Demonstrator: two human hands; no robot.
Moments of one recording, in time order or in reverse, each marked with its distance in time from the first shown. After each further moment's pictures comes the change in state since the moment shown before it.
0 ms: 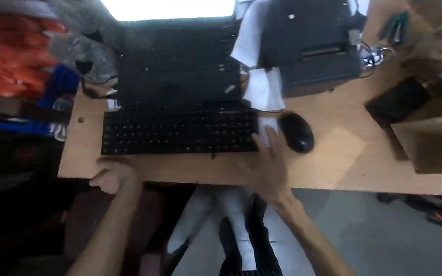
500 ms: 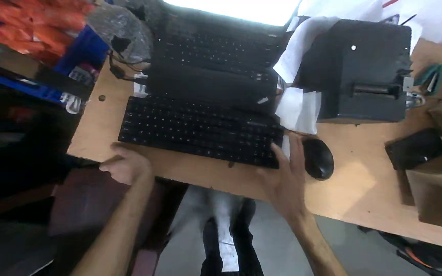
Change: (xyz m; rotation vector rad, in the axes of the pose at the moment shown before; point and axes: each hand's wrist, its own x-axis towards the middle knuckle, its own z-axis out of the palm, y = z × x) left_hand 0.022 0.043 -0.025 -0.260 -0.291 -0.649; right_hand 0.032 0.001 0.002 -0.099 -0.101 -0.112
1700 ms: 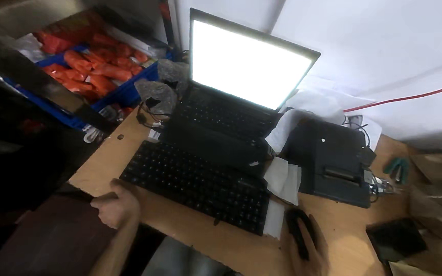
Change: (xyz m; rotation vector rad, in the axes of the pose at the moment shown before) left_hand -0.002 0.001 -0.001 -0.100 -0.022 -0.081; right_hand -0.035 0.128 -0.038 -0.112 0.073 0.036
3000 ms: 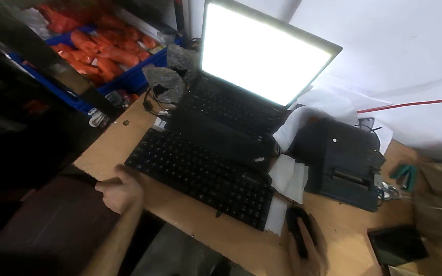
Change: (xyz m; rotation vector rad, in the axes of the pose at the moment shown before) left_hand 0.000 0.001 -0.001 0.002 0.000 -0.010; right_hand -0.001 -0.002 0.001 -0.034 0.015 -0.057
